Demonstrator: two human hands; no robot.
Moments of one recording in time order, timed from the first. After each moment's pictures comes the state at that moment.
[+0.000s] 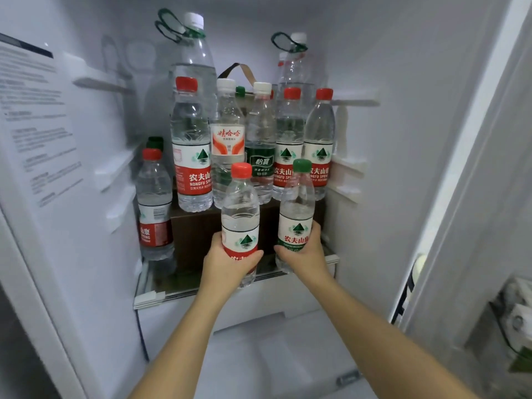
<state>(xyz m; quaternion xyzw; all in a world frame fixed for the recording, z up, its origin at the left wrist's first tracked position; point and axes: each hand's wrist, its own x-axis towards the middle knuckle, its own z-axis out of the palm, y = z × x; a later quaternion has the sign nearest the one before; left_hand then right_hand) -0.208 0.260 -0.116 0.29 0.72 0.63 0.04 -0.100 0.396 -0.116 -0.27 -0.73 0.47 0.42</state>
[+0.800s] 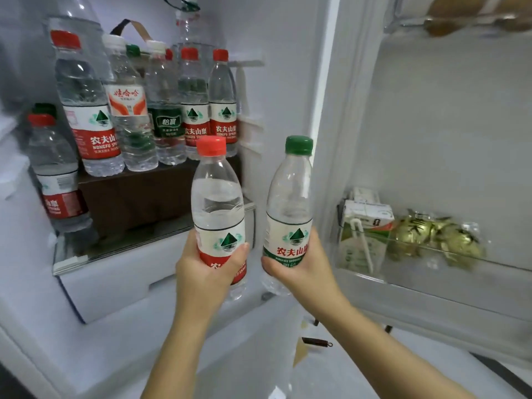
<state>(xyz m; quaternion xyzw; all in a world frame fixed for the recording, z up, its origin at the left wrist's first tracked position) -0.021 0.191 -0.111 0.38 0.58 0.71 0.11 0.124 0.274 -0.102 -0.27 -0.71 0.47 0.45</state>
